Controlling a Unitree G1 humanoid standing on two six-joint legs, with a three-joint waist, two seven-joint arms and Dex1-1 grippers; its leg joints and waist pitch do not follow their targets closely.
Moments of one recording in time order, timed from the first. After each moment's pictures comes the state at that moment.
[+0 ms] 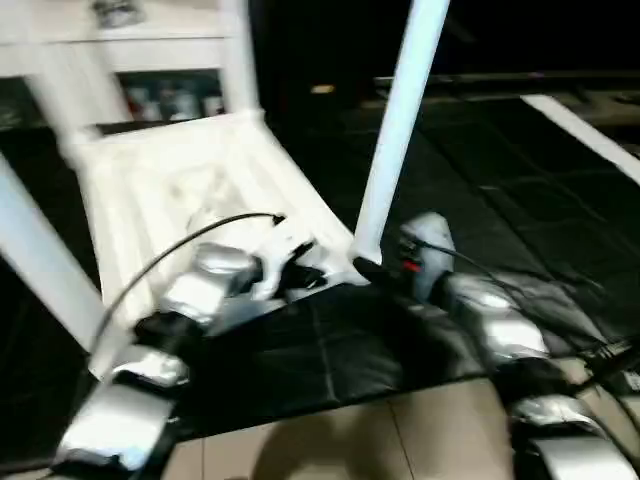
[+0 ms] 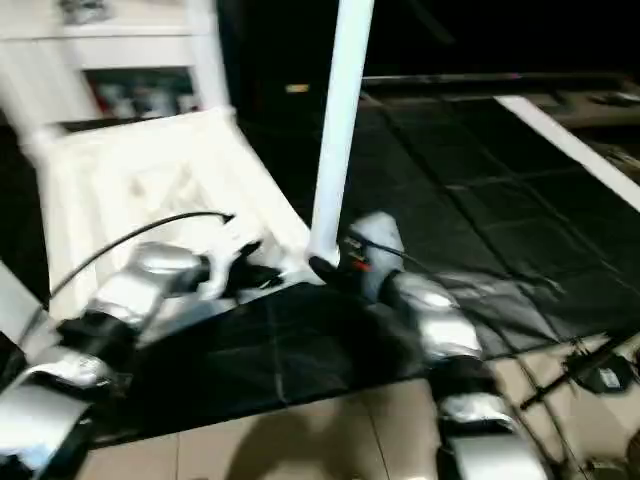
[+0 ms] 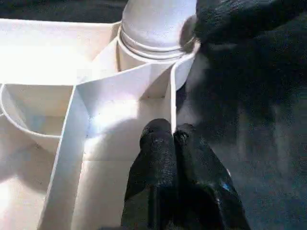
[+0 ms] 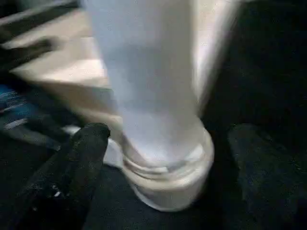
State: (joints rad) left arm -0.71 0.31 -0.25 0.71 0.04 0.23 -1.12; right arm -0.52 -0.23 -0.02 0.68 0.19 0.11 0.92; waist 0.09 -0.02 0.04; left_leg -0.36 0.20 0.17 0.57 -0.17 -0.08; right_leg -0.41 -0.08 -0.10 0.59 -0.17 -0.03
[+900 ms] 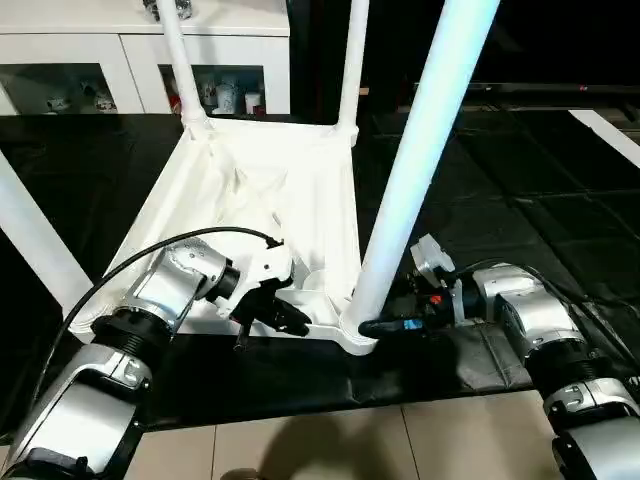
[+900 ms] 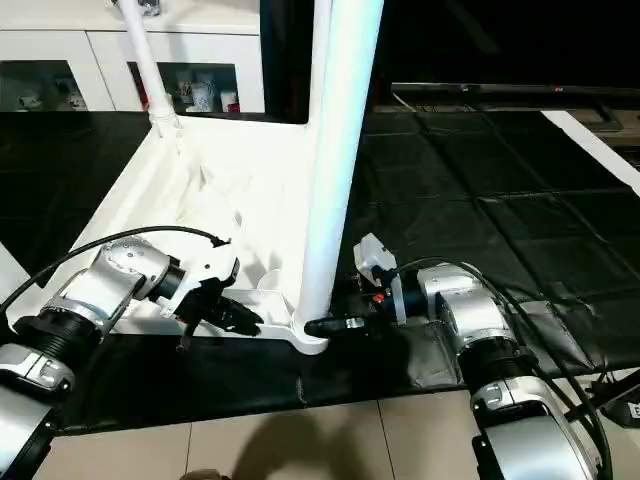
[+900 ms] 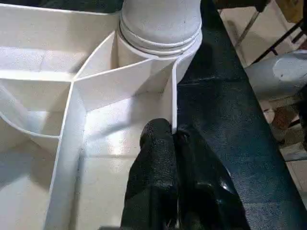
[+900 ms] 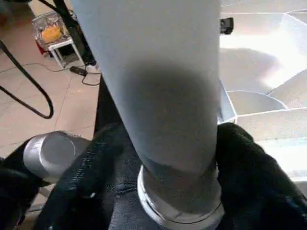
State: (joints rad) left arm -0.72 0.41 -0.36 0.71 0.04 0.06 -1.50; right arm -0.60 -0.36 0.17 0.71 0.20 0.08 1.54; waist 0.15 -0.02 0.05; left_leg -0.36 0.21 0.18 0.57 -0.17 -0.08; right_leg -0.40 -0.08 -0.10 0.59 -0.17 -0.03
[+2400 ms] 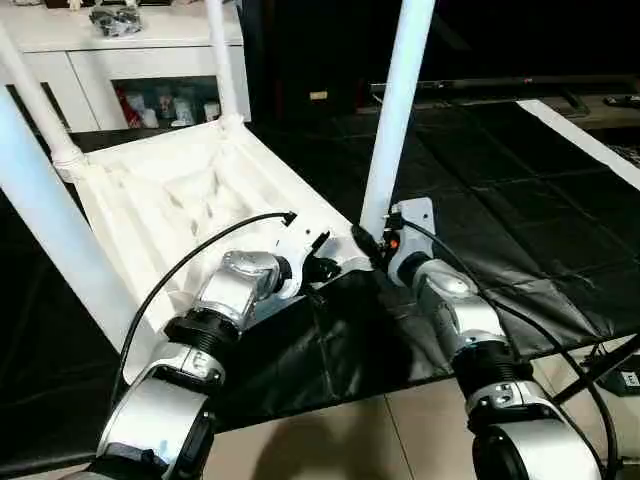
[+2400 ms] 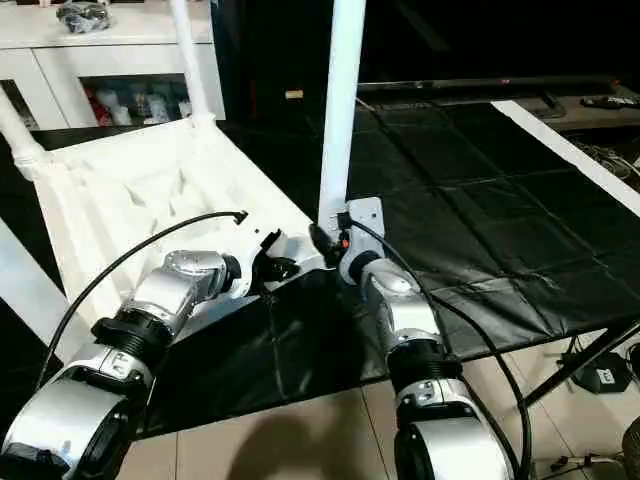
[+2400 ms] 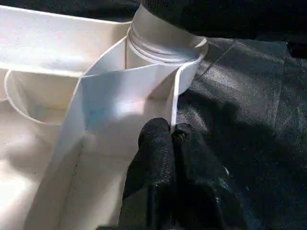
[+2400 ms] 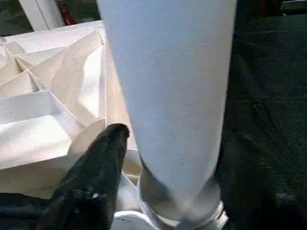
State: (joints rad) left arm -0.76 0.10 -0.14 0.82 0.04 0.35 -0.73; right arm -0.63 0.00 -0.08 0.75 0.11 0.12 0.37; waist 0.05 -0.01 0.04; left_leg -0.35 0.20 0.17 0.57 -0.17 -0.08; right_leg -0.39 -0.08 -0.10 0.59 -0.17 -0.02
